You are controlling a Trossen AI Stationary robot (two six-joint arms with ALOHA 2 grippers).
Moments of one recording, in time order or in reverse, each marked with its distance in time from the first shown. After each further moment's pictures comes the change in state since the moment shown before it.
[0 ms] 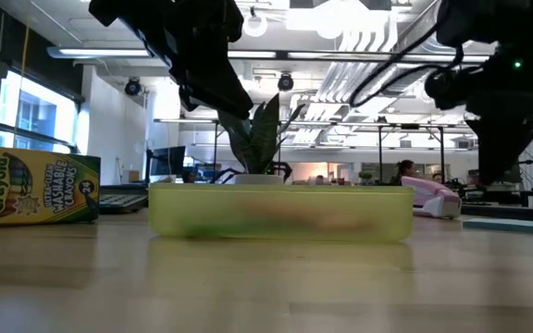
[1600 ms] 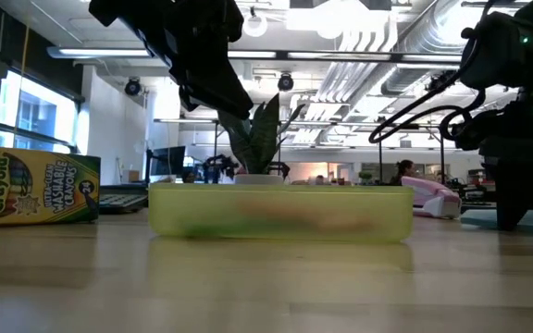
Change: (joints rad) left arm 0.000 0.000 0.000 0.000 0.000 0.000; right arm 0.016 0.000 -0.252 0.301 -0.038 0.150
